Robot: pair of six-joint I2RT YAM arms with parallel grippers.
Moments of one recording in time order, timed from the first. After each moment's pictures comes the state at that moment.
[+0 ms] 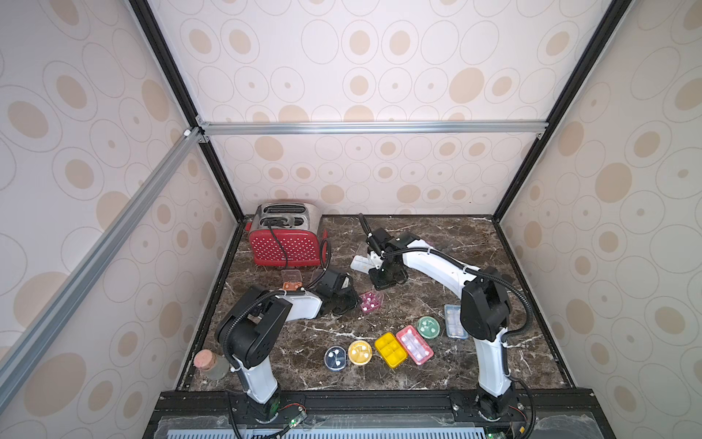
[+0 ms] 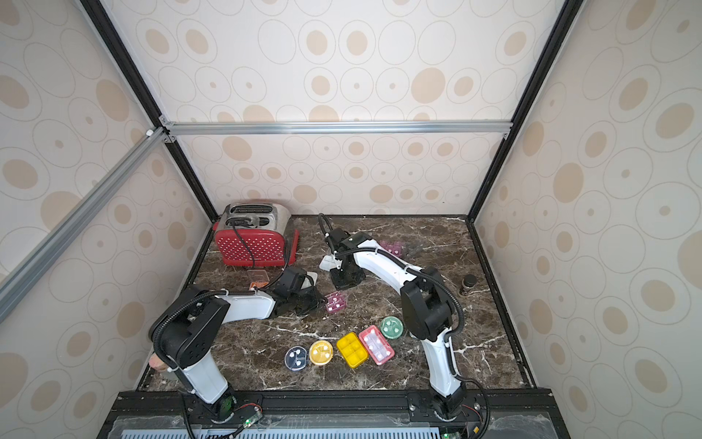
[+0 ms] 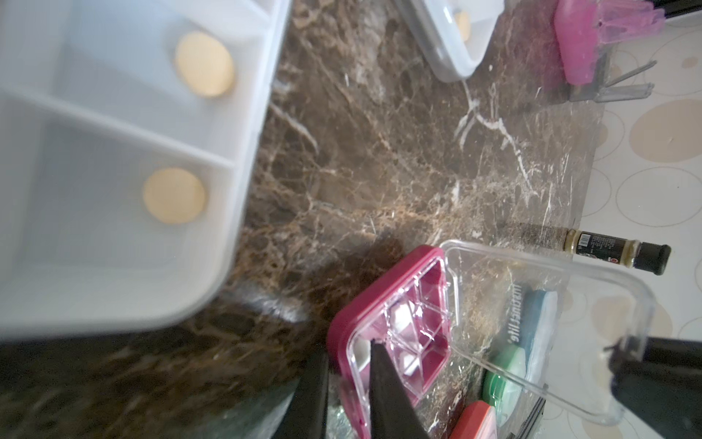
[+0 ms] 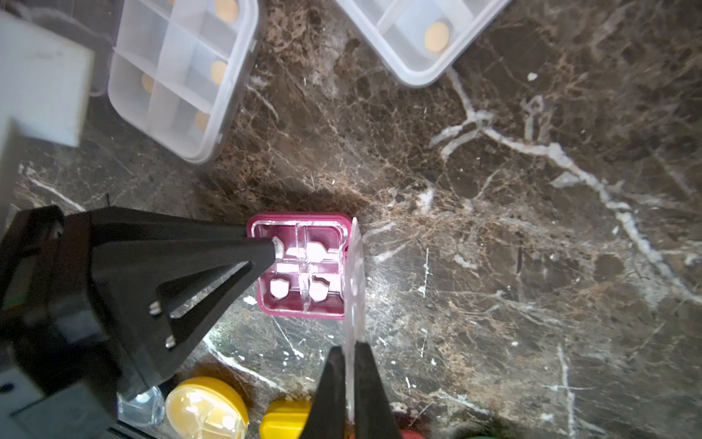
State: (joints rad) left arm -0.55 1.75 0.78 0.09 0.32 -0.93; right arm 0.67 2.06 1.78 -1.09 -0.11 0.28
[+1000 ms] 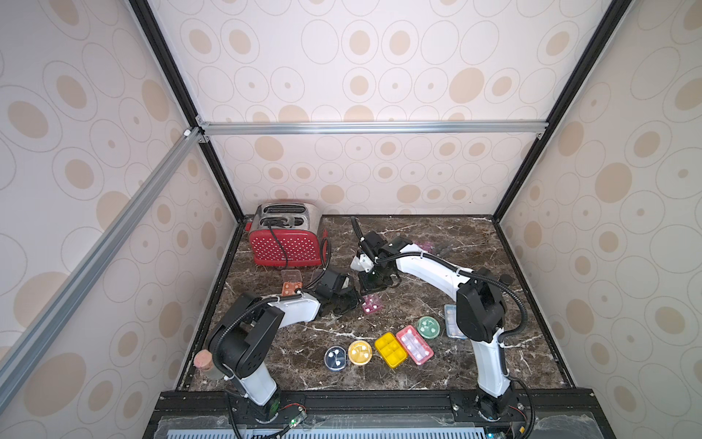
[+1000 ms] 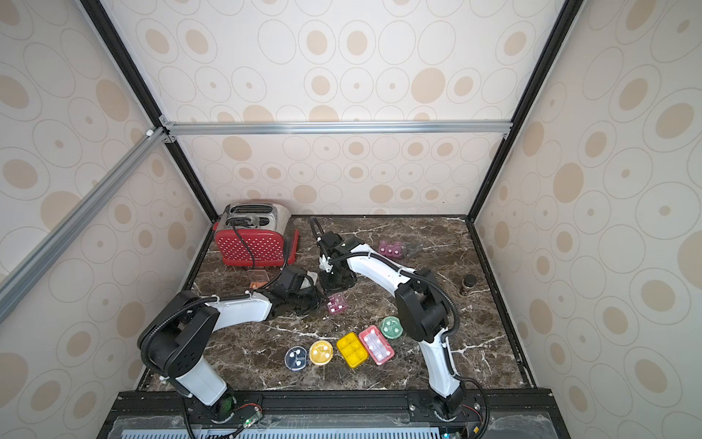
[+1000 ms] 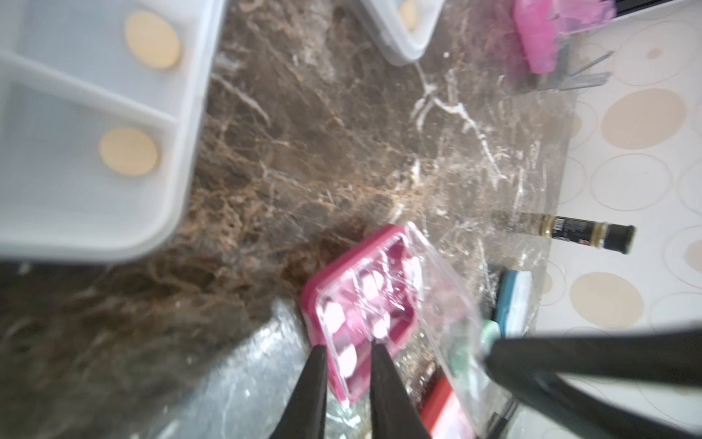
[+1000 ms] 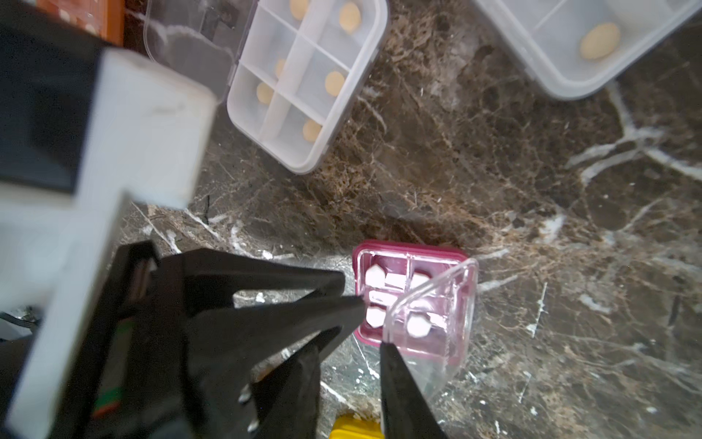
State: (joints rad) left arm -0.57 1.64 0.77 0.05 0.33 -0.93; right arm 0.71 2.07 1.76 -0.97 -0.25 0.36
